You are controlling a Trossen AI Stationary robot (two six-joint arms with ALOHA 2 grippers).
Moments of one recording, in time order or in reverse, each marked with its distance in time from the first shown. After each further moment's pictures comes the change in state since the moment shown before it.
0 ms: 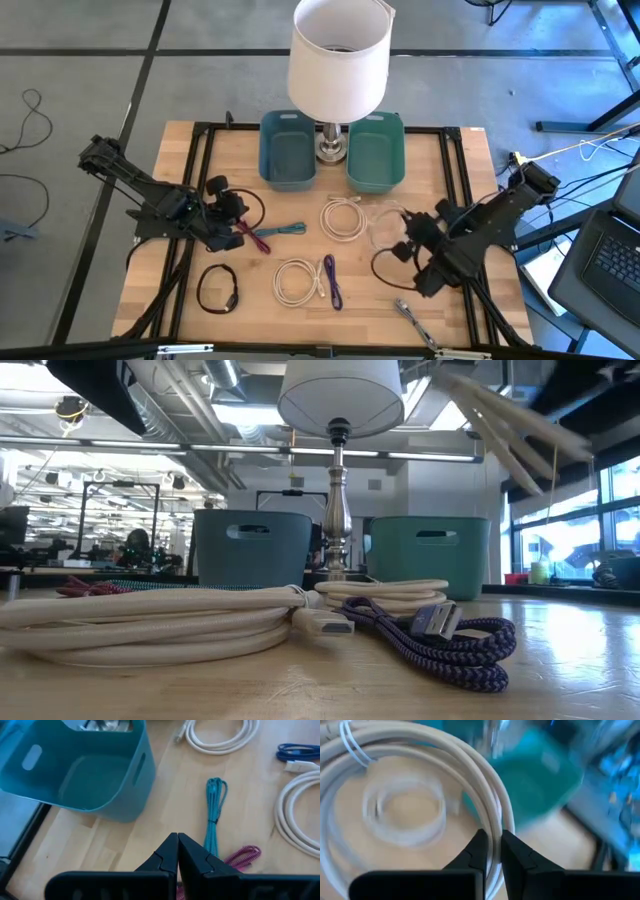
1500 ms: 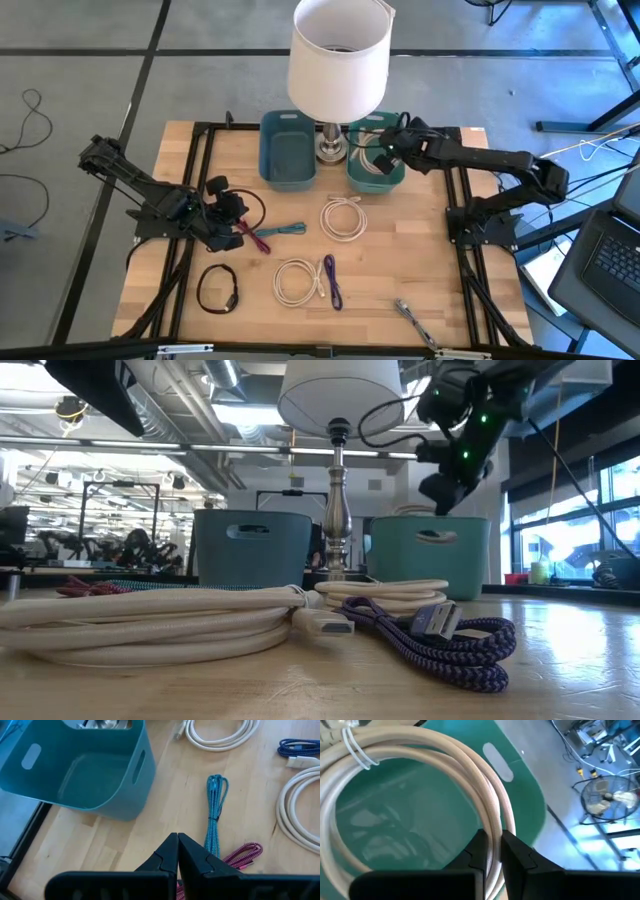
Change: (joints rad) left arm 0.000 0.002 0.000 0.000 0.013 0.008; right arm -1.185 -0.164 -0.294 1.092 -0.386 -1.572
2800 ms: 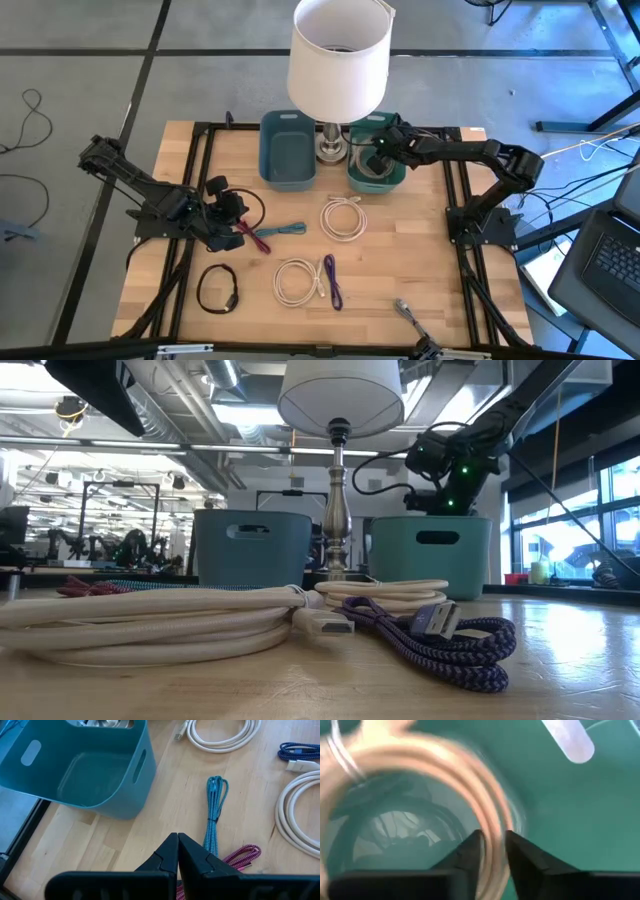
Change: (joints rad) left arm 0.000 0.000 0.000 0.000 0.003 -0.026; right arm -0.137 0.233 -0.062 0.258 -0.195 -0.045
